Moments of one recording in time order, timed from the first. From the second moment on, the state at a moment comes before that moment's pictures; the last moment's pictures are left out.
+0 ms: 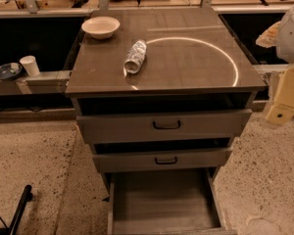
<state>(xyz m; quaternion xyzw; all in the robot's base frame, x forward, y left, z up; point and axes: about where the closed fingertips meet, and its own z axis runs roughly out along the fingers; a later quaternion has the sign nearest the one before) 0.438 -0.217 0.976 -0.60 0.78 -0.03 0.16</state>
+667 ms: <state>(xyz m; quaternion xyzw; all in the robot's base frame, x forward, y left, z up) 0.447 -0.182 0.947 -0.65 0.75 -0.03 0.14</state>
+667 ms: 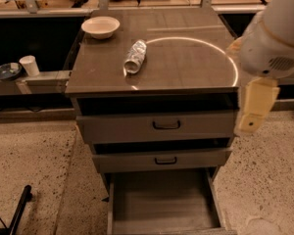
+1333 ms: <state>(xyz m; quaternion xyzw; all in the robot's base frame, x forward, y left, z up) 0.485 -0.056 0.891 -0.79 0.58 0.02 0.18</state>
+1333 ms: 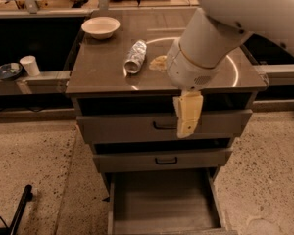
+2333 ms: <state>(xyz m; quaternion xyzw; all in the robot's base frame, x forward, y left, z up) 0.505 -0.034 0.884 -0.85 0.50 0.01 0.17</state>
